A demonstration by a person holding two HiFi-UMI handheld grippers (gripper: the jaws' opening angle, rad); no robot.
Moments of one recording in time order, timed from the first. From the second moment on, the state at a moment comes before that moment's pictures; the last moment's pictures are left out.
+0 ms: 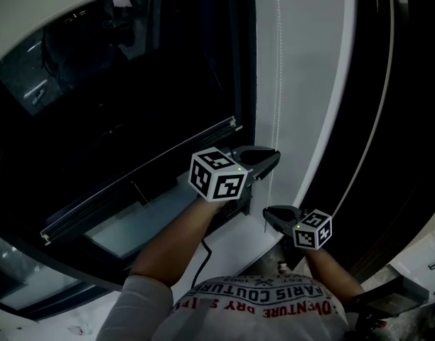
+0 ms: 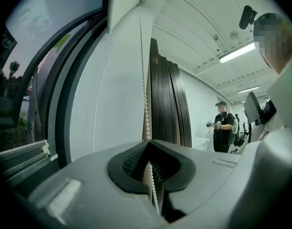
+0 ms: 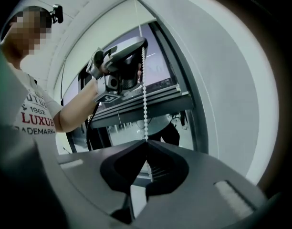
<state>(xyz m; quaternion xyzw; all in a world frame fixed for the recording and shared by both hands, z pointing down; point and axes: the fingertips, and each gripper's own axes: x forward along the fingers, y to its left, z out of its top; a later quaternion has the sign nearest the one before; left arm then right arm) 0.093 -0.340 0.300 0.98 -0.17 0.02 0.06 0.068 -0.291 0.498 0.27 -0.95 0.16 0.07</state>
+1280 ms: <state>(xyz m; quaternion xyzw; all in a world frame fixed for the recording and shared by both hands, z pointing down) 0.080 -0.327 0.458 0.97 -0.21 0.08 0.11 0.080 -0.268 0.617 0.29 -0.91 0.22 0.19</state>
